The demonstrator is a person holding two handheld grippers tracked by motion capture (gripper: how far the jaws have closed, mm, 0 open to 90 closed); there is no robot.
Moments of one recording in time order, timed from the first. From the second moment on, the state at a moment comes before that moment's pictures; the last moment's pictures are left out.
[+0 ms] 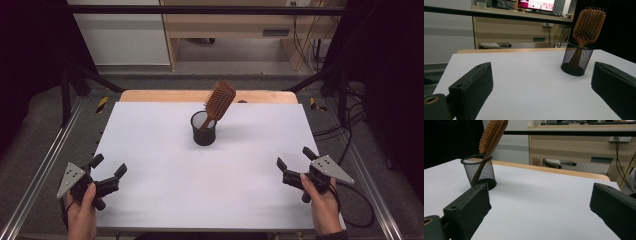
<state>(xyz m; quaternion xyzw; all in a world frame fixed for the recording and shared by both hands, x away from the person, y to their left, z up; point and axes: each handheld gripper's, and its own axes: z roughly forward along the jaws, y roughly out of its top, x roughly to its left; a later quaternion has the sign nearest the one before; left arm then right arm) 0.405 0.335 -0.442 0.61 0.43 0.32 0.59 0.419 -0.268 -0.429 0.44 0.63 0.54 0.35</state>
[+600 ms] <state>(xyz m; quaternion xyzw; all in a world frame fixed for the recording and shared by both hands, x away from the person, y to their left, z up) 0.403 0.334 -0.440 0.60 0.42 0.32 0.60 0.419 -0.246 -0.451 0.41 0.66 0.54 0.33</state>
